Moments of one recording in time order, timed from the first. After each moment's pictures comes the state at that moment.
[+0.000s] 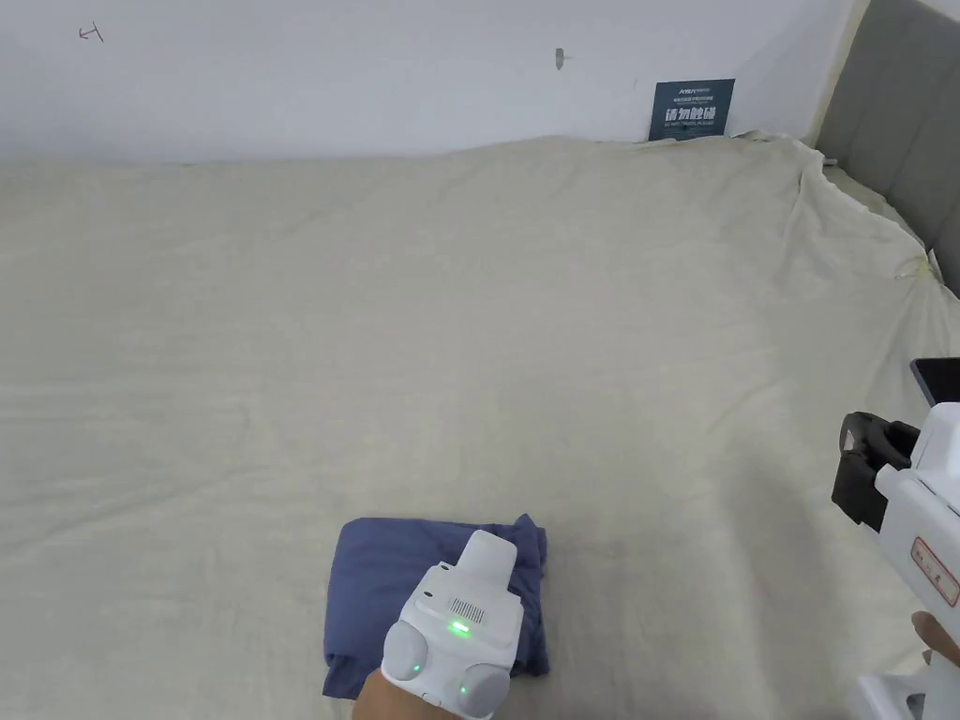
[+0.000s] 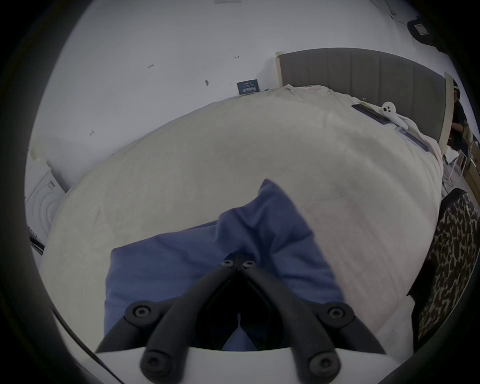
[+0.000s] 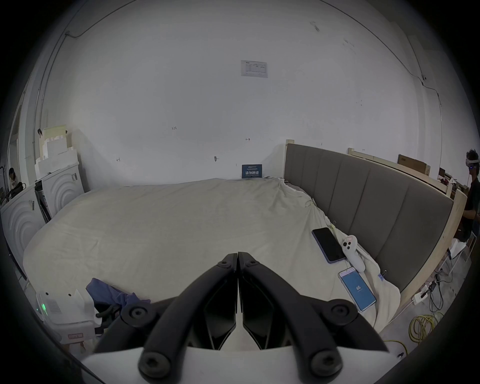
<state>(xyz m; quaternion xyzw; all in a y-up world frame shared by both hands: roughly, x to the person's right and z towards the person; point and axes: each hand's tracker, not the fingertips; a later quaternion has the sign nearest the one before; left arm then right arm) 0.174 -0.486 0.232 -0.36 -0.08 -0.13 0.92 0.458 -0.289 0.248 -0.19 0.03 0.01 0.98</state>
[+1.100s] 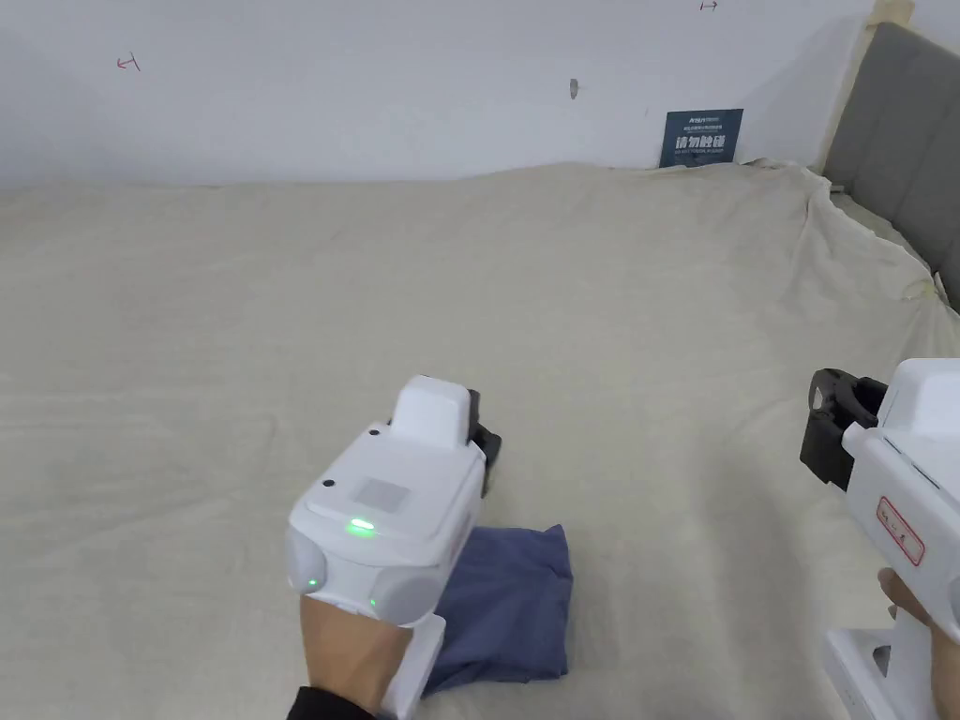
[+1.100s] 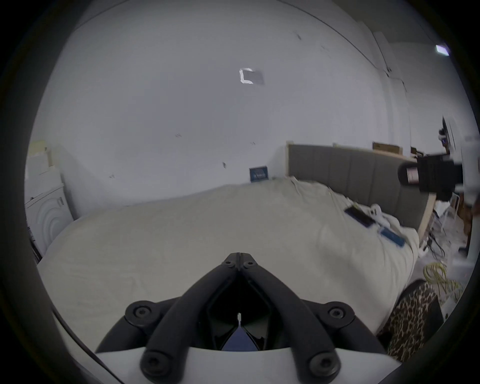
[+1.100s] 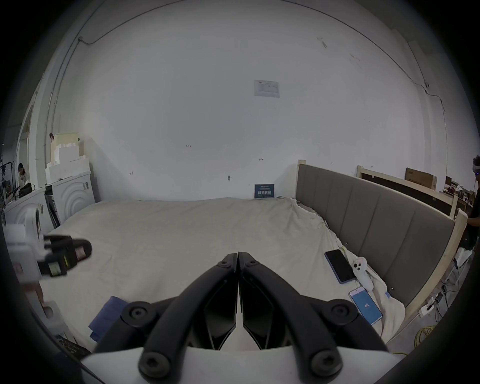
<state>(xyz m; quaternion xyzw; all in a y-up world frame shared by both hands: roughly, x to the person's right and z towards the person) 0.107 -0.302 0.259 -0.14 -0.06 -0.04 0.99 0.416 -0.251 0.258 -0.14 0.06 0.02 0.99</state>
